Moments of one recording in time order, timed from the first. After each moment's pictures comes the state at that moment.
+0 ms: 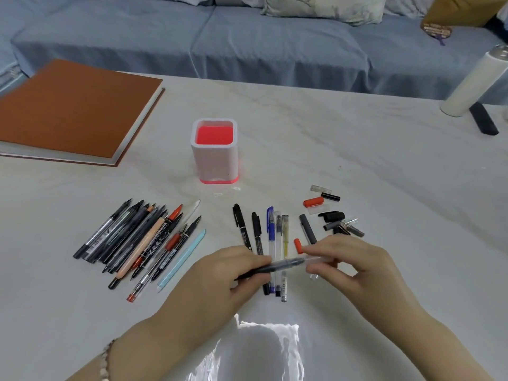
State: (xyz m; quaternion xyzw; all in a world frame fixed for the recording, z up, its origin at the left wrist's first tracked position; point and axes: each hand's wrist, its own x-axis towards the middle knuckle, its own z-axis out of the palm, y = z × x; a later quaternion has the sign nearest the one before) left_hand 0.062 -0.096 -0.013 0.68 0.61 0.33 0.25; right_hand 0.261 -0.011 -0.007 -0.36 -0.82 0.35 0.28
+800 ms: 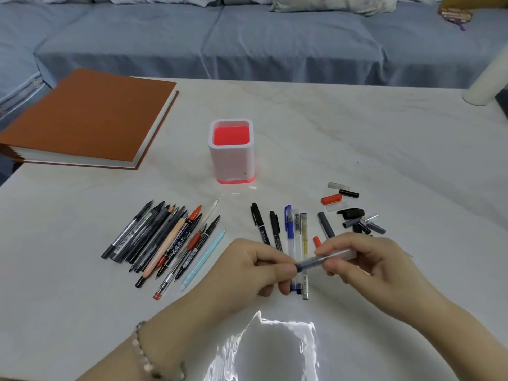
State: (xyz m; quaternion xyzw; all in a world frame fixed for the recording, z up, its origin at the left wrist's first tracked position) left_hand 0.066 -0.083 0.014 0.41 0.60 0.38 0.57; right_hand 0.245 -0.014 0.008 -0.35 -0.75 0.50 0.26
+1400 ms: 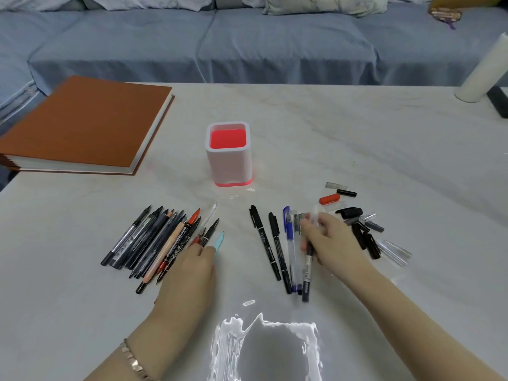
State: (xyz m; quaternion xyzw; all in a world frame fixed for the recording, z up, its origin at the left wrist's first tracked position) left_hand 0.003 -0.103 -0.065 0.59 0.79 0.10 0.09; right_hand 0.198 0.015 -0.043 -0.55 -0.64 0.48 0.23
